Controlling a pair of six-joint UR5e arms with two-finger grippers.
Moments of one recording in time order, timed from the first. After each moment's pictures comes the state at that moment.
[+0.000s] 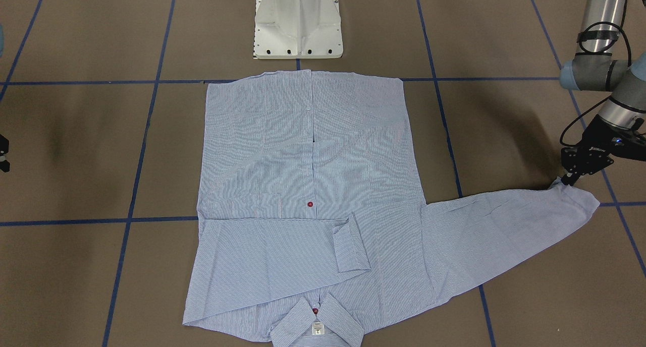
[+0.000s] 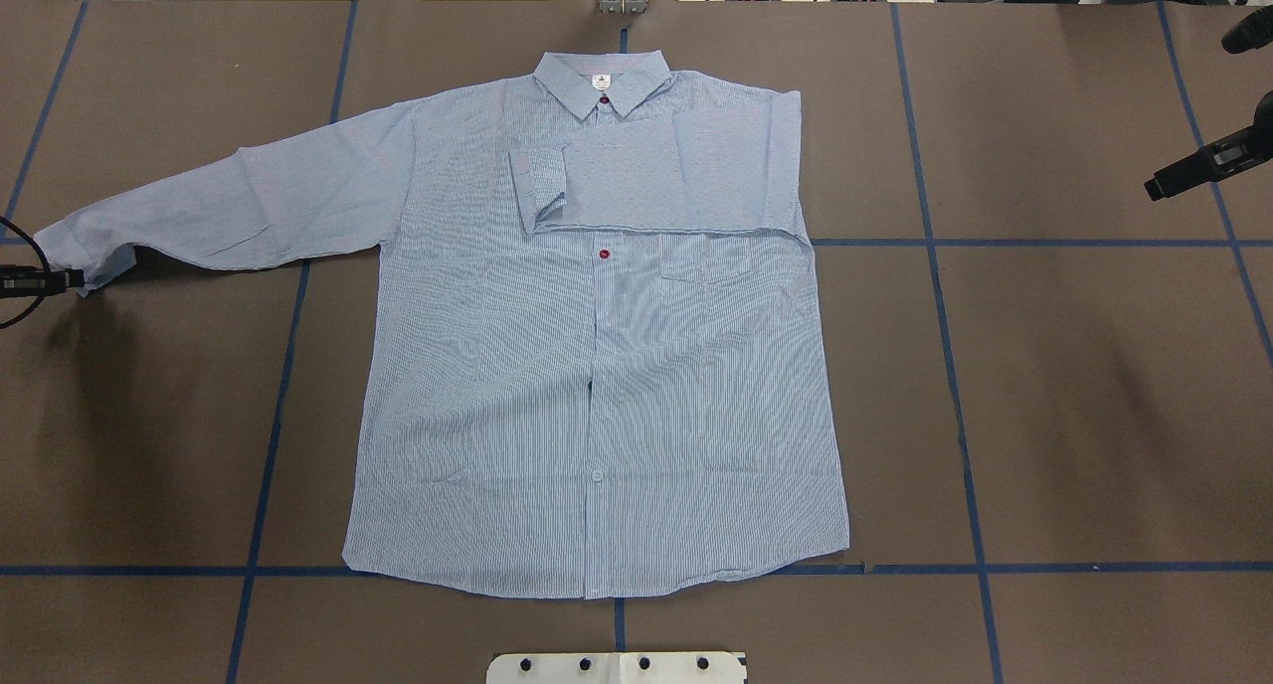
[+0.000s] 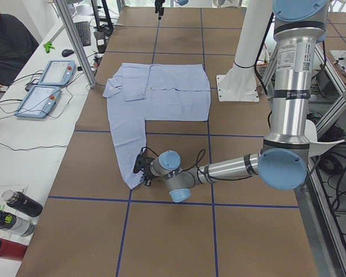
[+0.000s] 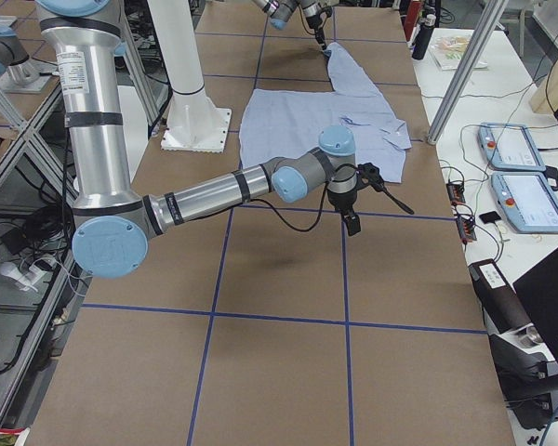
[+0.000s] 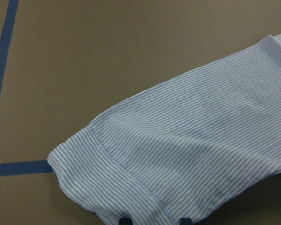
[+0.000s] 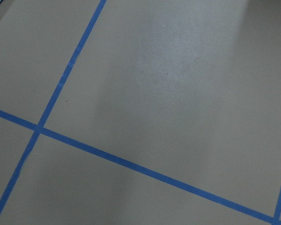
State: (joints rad) left arm -1.02 -1.58 -1.17 -2.98 -1.97 -0.90; right arm 1.23 -1.48 1.80 -1.34 2.16 0.24
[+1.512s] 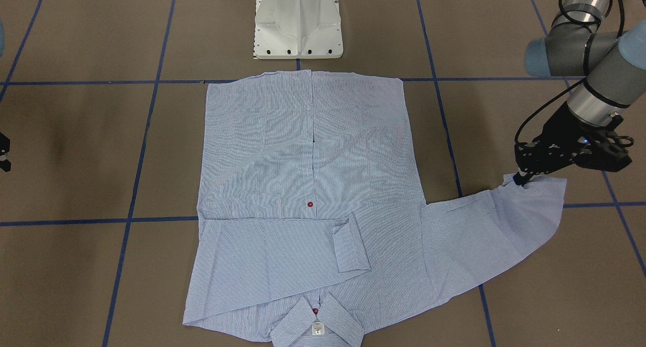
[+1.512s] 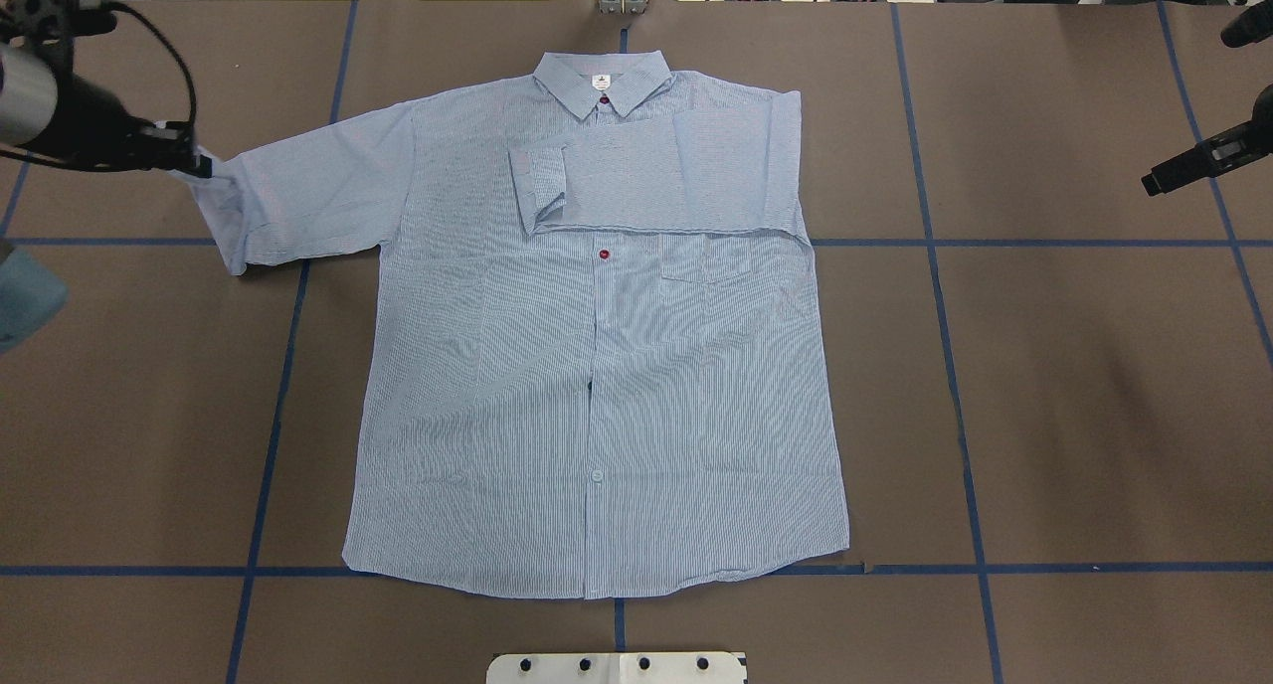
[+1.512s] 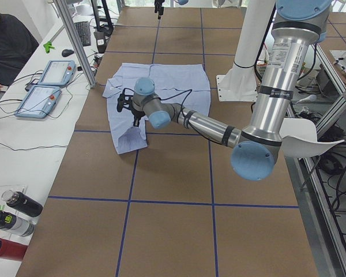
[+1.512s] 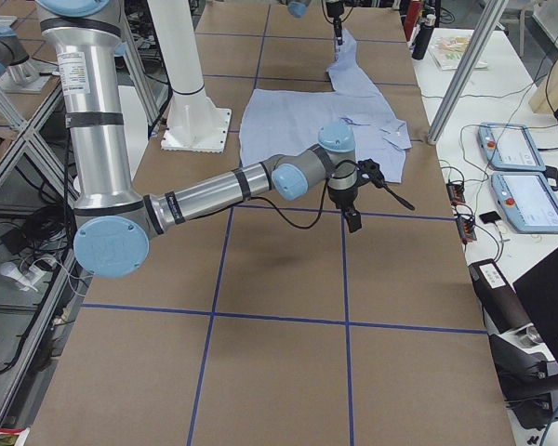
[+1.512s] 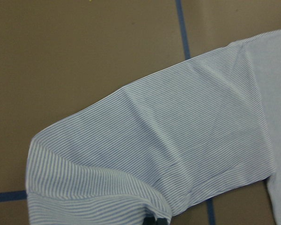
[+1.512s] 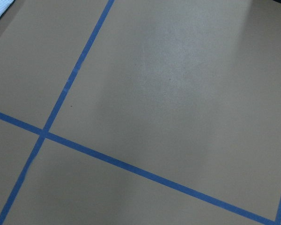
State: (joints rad) left arm -1.04 -1.87 -1.69 -2.03 -2.15 -0.92; right arm 1.23 -1.47 1.81 -1.34 2.16 0.25
